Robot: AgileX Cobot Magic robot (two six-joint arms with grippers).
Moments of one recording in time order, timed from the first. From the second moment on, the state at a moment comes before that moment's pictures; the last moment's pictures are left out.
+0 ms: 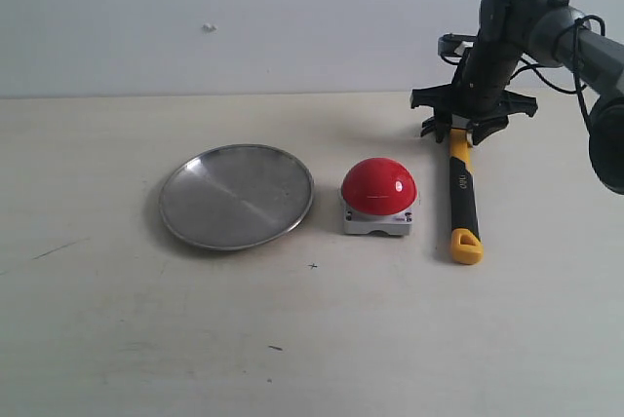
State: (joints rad) left arm -0.05 0.05 0.00 0.09 0.15 -0.25; right arm -0.03 2.70 -2.49 0.01 1.18 0.21
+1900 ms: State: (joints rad) left arm -0.05 0.05 0.00 0.09 0.15 -0.25; right arm -0.03 2.72 -2.50 0.00 1.21 0.14
